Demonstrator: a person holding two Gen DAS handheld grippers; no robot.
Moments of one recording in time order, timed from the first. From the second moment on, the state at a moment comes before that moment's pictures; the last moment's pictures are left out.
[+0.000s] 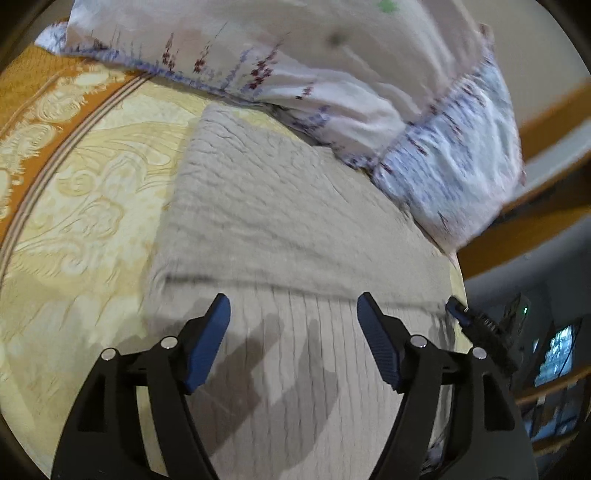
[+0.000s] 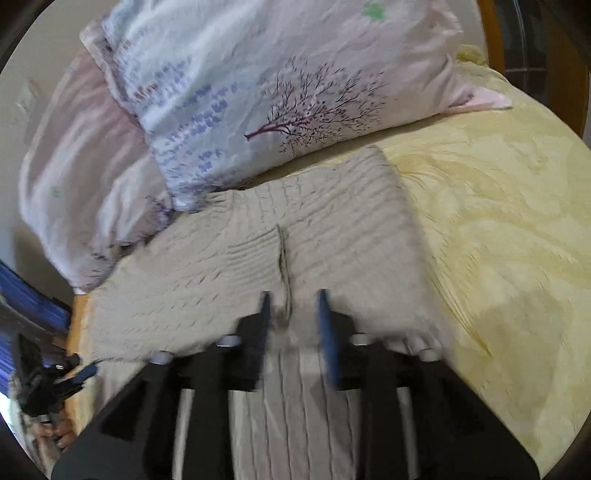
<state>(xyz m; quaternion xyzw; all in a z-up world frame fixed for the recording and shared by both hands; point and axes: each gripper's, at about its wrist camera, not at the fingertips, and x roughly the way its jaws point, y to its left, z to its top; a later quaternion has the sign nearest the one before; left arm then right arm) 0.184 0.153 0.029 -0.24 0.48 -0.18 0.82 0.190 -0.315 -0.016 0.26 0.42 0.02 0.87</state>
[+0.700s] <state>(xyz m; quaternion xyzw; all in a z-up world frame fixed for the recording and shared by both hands) 0.048 0.190 0.015 -0.21 0.49 -0.17 0.83 0.037 -0.378 -0.044 0.36 0.43 0.11 0.82</state>
